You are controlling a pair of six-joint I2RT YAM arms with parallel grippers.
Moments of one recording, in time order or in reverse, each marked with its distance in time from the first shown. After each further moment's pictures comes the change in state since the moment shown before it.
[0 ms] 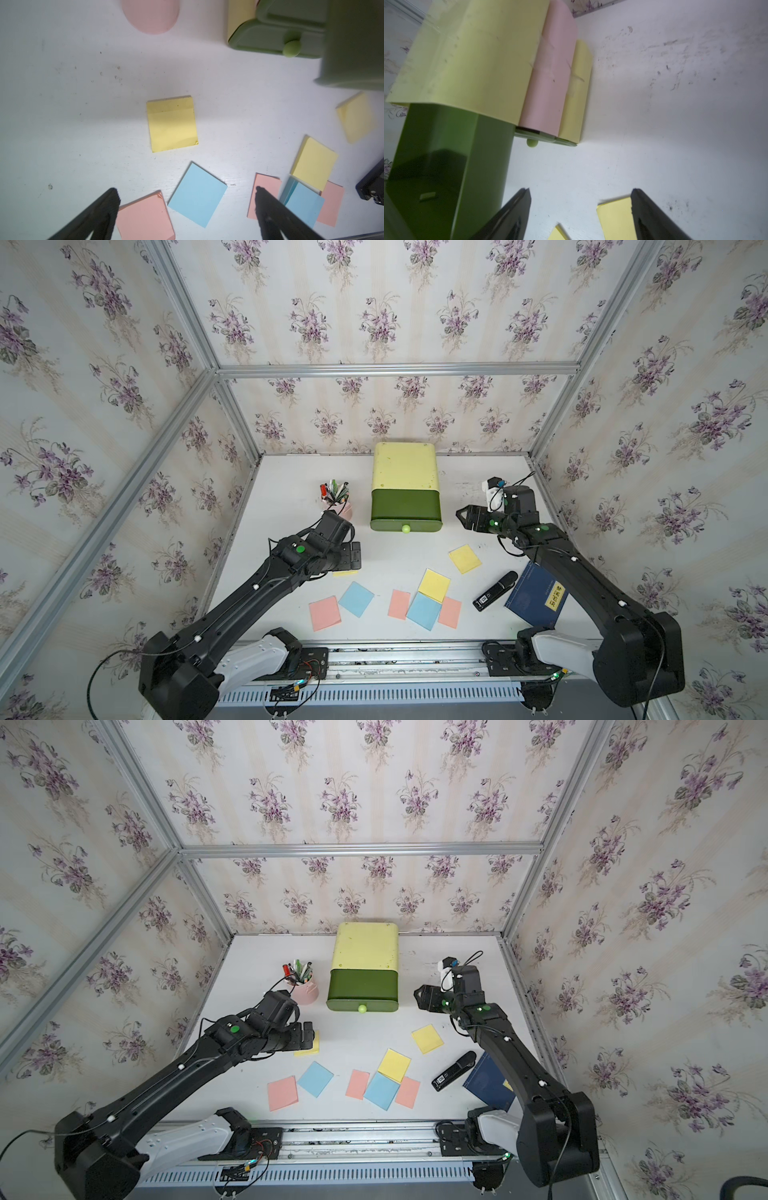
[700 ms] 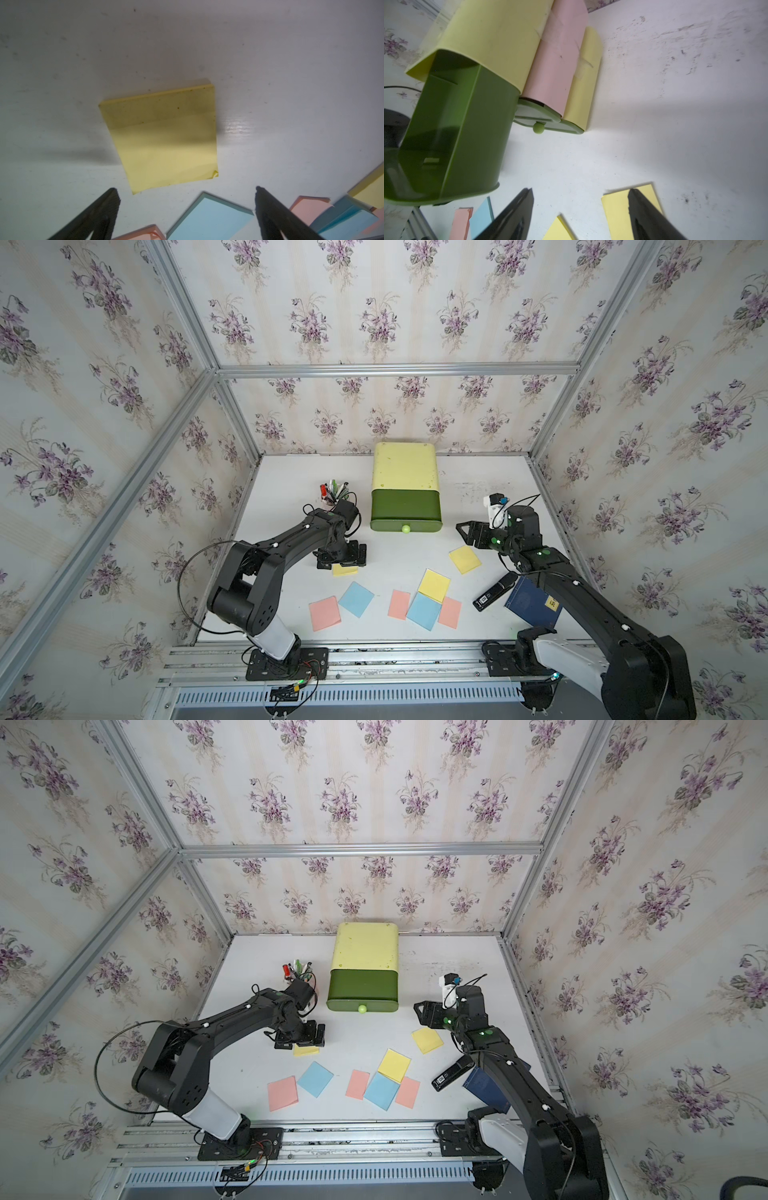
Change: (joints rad) left arm 0.140 0.512 0.106 0.033 0.210 0.145; right arm -0.001 -0.132 -0.212 0.186 -0.097 0.028
